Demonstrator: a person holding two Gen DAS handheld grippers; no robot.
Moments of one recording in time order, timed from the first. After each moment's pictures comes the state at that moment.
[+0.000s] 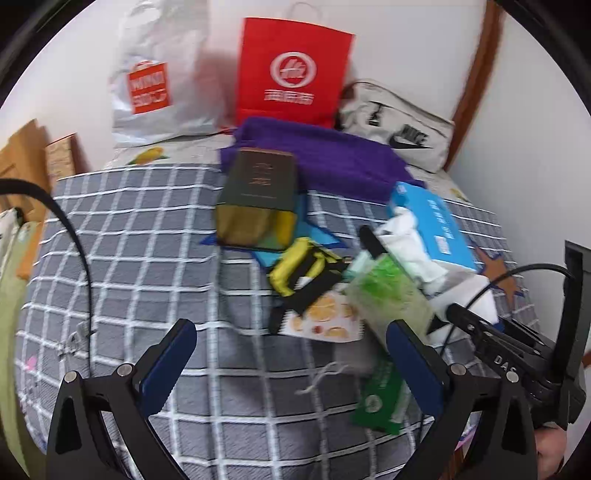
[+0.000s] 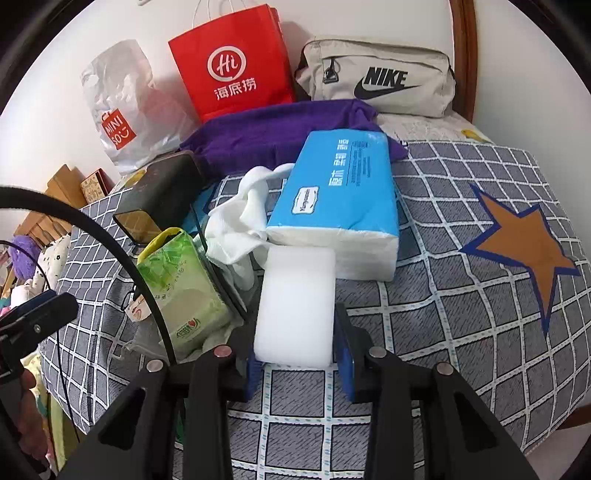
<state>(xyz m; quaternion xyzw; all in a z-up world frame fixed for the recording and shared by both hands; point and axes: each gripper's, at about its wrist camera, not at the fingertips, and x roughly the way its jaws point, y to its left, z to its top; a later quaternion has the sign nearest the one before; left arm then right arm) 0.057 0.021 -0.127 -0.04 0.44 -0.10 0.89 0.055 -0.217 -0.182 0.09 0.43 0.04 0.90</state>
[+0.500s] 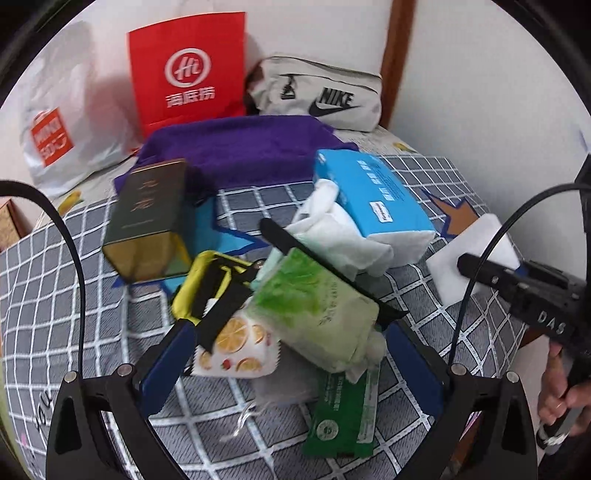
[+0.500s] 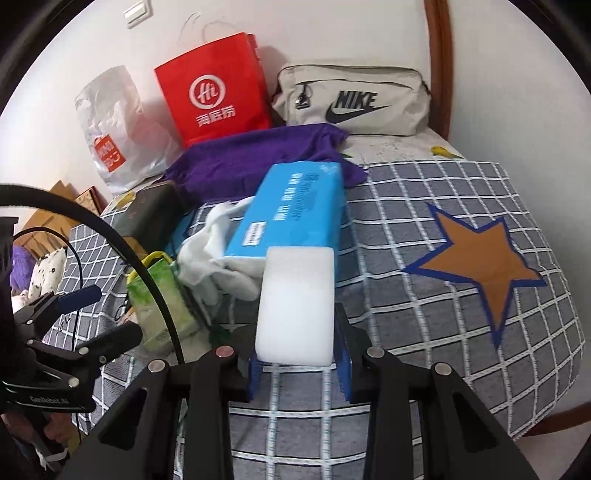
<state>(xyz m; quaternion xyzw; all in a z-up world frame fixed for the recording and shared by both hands) 0.076 -0.053 -0.140 0.06 0.44 -0.20 0.87 0.040 -0.263 -0.157 0.10 0.41 0.01 0.91</state>
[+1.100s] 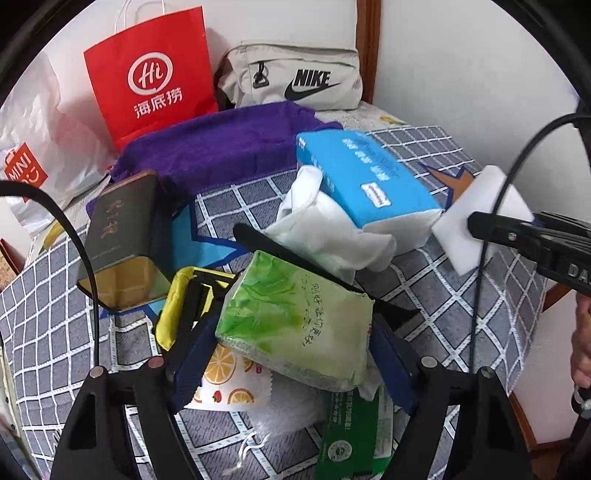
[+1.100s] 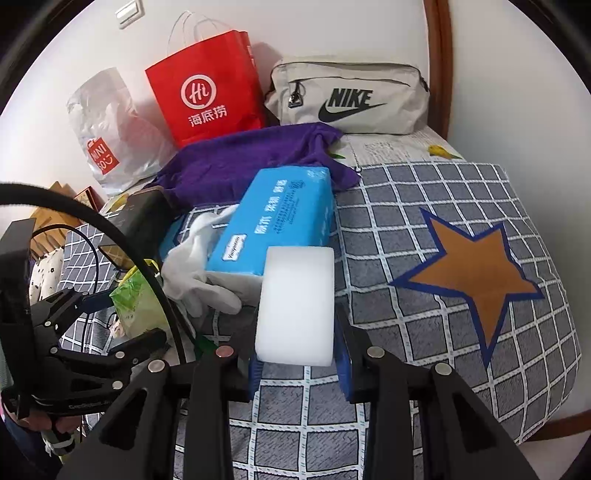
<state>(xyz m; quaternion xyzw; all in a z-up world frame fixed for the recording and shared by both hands) 0.088 -0.070 -0.149 0.13 0.44 -0.22 0.86 0.057 -0.275 -0.154 0.09 0.42 0.02 0.90</state>
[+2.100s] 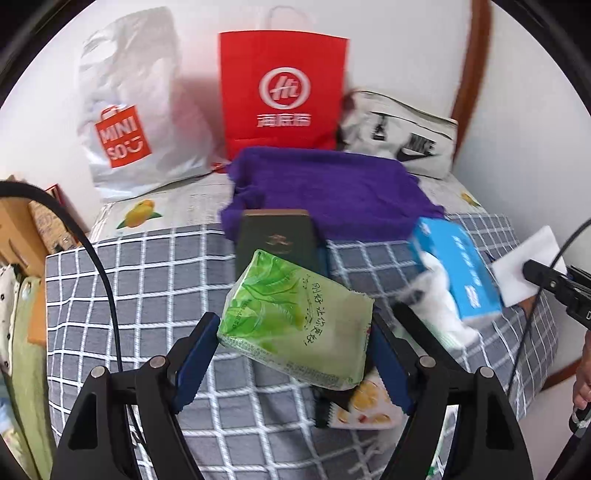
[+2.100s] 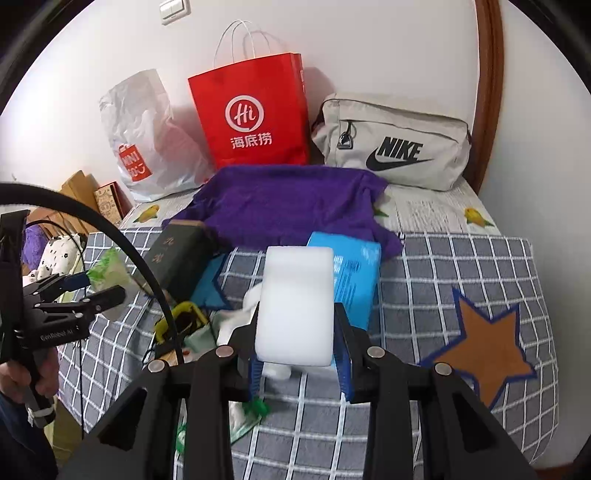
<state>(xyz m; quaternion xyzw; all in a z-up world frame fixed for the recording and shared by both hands) 0.149 0.038 -0.095 0.02 0.44 -0.10 0.89 0.106 -0.241 -0.092 0.04 0.40 0.07 0.91</state>
